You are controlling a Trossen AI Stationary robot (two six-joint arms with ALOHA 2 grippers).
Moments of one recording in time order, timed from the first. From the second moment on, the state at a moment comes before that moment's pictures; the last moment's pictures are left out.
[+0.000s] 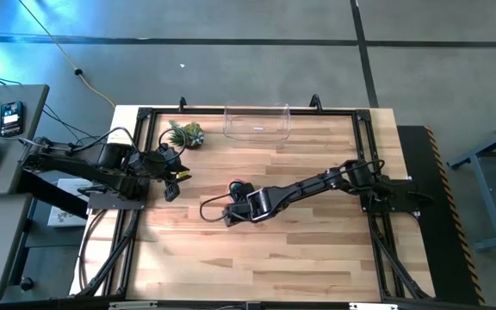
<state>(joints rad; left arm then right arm) -0.12 0.78 0.76 -0.78 -0.29 -0.39 0.24 2.21 1.80 -0.82 0.27 1.36</state>
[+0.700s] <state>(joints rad) -0.12 0.78 0.76 -0.78 -0.29 -0.39 0.22 2.26 1.80 -0.79 0.32 1.36</state>
